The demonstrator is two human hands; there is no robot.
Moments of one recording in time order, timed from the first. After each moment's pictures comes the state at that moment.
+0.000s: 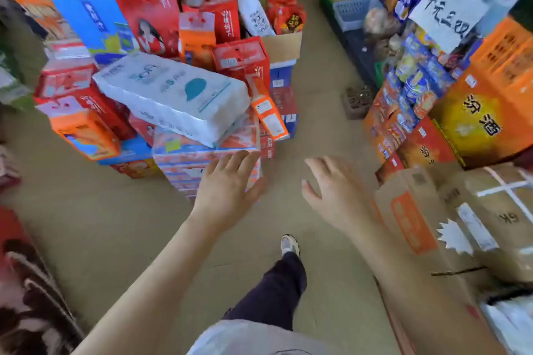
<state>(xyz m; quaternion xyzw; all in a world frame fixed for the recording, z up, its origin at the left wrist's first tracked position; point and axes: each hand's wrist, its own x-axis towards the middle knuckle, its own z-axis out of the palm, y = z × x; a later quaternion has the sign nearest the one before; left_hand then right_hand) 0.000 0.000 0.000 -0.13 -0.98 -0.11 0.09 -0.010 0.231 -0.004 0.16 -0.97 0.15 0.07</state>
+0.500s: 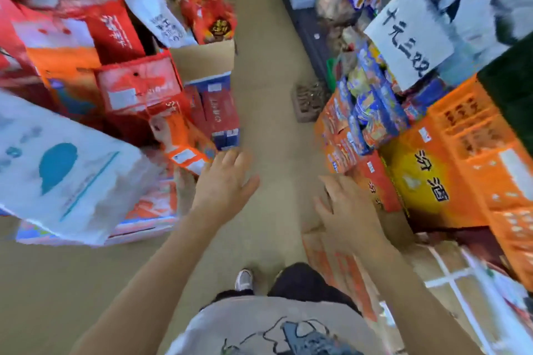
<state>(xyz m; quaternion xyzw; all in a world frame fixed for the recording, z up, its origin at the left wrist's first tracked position) -0.355 0.157 -0.038 -0.13 -0.98 -0.17 -0.03 -0.298 0.396 0.000 0.05 -0.99 0.10 0.01</state>
